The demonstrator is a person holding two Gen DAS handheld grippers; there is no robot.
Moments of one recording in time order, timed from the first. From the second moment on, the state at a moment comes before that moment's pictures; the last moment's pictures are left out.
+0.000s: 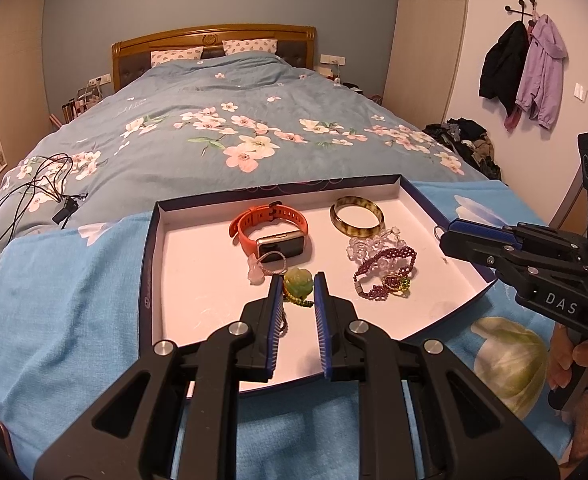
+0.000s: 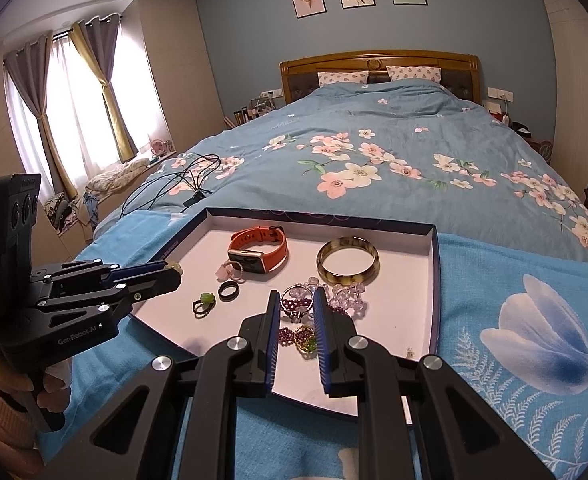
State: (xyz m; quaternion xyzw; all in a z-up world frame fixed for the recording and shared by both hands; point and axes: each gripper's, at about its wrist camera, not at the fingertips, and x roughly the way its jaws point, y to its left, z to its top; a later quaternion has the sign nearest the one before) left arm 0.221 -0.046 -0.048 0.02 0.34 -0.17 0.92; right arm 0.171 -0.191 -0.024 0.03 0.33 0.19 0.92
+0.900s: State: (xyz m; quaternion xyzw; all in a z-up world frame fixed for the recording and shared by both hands) left arm 0.233 -0.048 -0.060 0.02 0.36 -0.15 0.92; right arm 0.176 -0.194 -0.030 0.03 0.34 0.19 0.92
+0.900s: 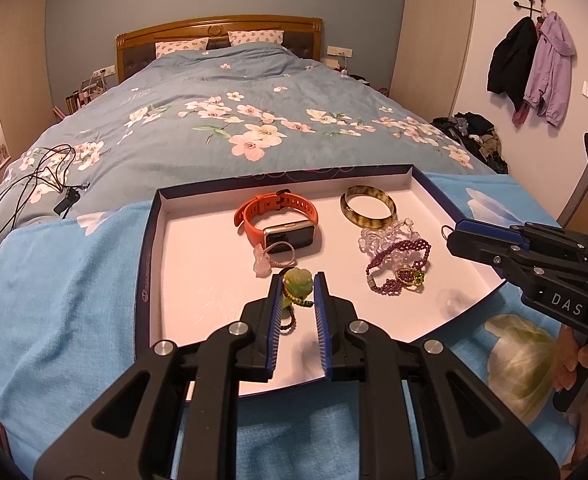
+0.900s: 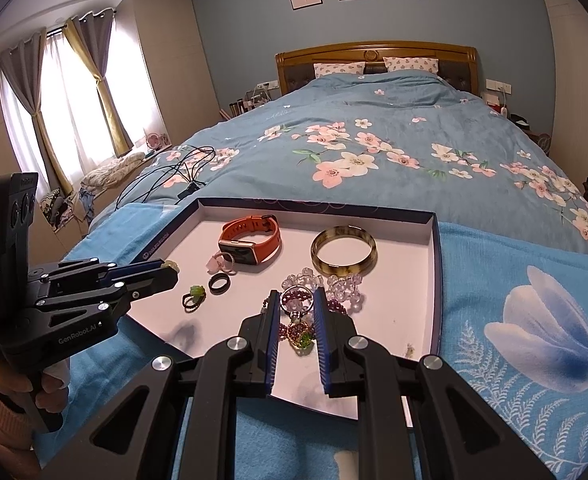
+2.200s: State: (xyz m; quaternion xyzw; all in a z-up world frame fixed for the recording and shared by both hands) left arm 0.180 -0.025 -0.041 0.02 0.29 -0.10 0.95; right arm 0.131 -0.198 -0.010 0.05 0.31 0.17 0.94
